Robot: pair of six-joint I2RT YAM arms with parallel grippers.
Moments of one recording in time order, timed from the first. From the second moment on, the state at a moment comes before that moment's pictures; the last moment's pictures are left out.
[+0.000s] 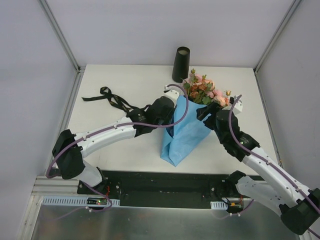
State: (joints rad) left arm -0.97 1.52 1.25 -0.40 -0.35 -0.26; right arm 0.64 0.84 0.73 -0.30 0.46 0.88
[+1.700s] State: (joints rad) left arm -0.73 1.34 0.99 -0.42 -0.18 -0.42; right arm 0.69 2.02 1.67 -0.80 0.46 1.11
